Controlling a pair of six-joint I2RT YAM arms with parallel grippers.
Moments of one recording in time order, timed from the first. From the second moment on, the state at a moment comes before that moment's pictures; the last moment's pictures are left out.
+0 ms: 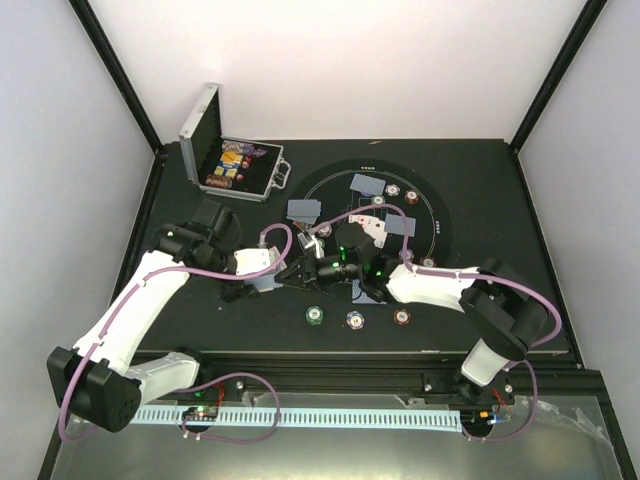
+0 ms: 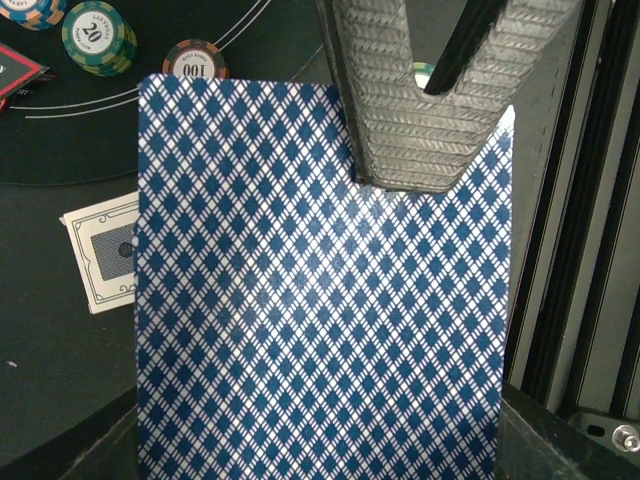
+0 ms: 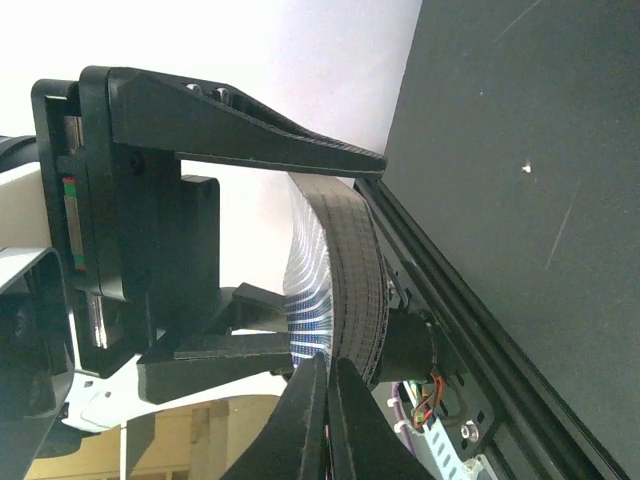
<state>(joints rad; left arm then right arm) -0.33 1.13 1.05 -1.18 0.37 0.94 0.90 1.64 0.85 0.52 -0.74 1.23</state>
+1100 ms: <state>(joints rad) -0.12 1.29 0.94 -1.02 0.28 0.98 0.06 1.59 0.90 -0.10 -0.78 0.74</state>
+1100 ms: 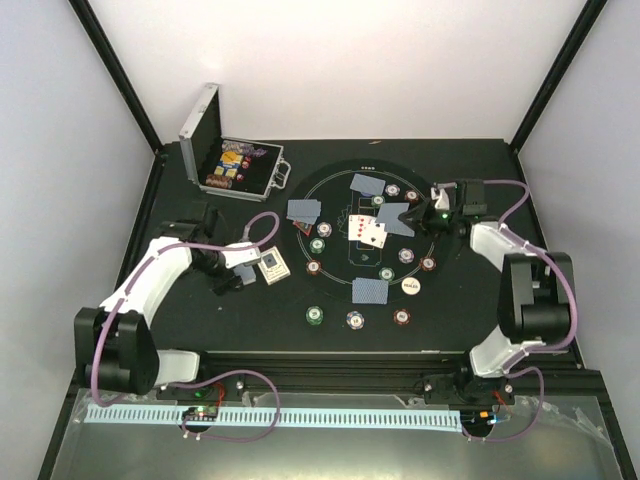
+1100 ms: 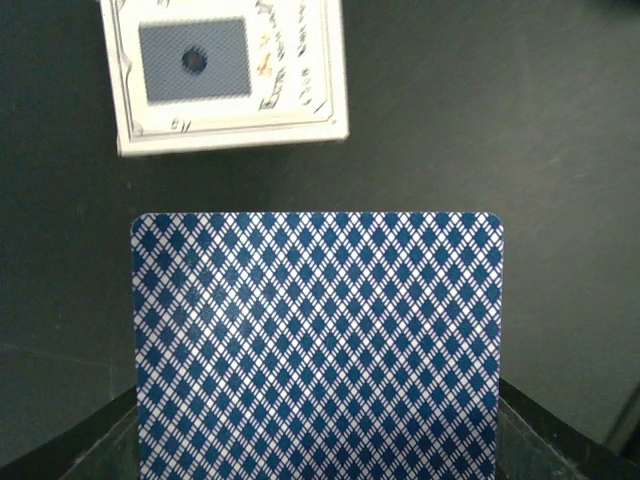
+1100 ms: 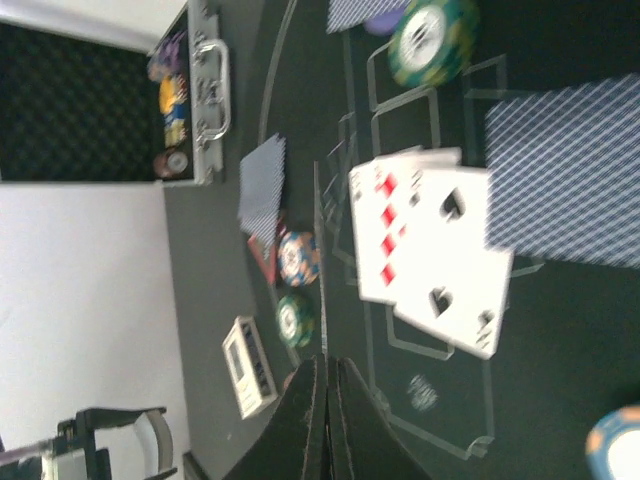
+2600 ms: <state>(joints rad) -0.03 1.53 0.87 -0.81 0.21 0.97 -0.10 1.68 0.99 -0.40 -0.52 0.50</state>
